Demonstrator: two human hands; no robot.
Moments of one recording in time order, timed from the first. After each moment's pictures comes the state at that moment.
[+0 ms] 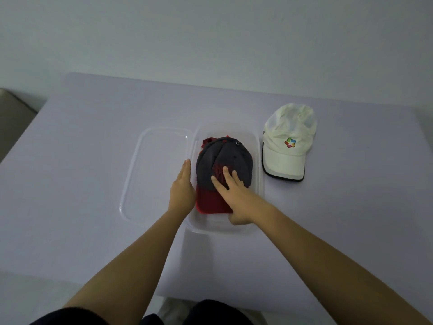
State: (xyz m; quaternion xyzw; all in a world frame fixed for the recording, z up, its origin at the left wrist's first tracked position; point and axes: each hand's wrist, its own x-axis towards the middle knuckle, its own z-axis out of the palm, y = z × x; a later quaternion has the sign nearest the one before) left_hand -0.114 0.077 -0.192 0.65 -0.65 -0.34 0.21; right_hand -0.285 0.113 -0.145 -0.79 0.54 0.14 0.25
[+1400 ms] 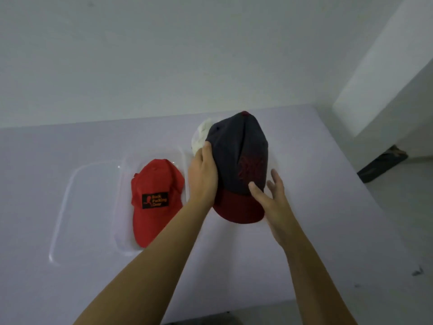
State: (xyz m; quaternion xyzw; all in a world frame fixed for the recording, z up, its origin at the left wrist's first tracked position) left_hand -0.345 0.140 -0.036 0.56 -0.49 -0.55 0.39; right_hand -0.450 0.246 -0.072 -0.26 0.66 -0.54 0.46
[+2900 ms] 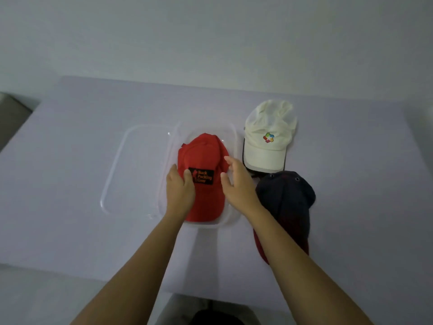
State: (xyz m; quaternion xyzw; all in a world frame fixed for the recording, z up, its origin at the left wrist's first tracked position) left_hand -0.197 0.120 -0.142 0.73 -0.47 -0.39 0.31; right_hand -0.337 0.138 -0.139 -0.57 0.65 -0.35 0.36
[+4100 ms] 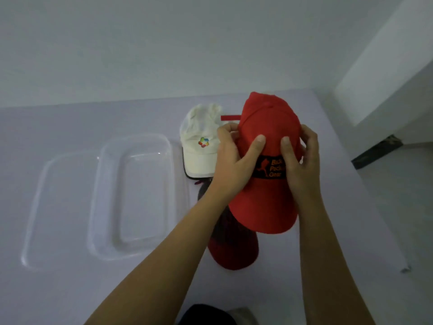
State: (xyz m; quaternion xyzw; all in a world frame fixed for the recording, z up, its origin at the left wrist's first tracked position) left_hand -0.402 0.131 -0.045 0.38 -0.60 -0.58 0.40; right_hand -0.520 0.196 -0.056 -0.35 0.70 -0.59 0.19
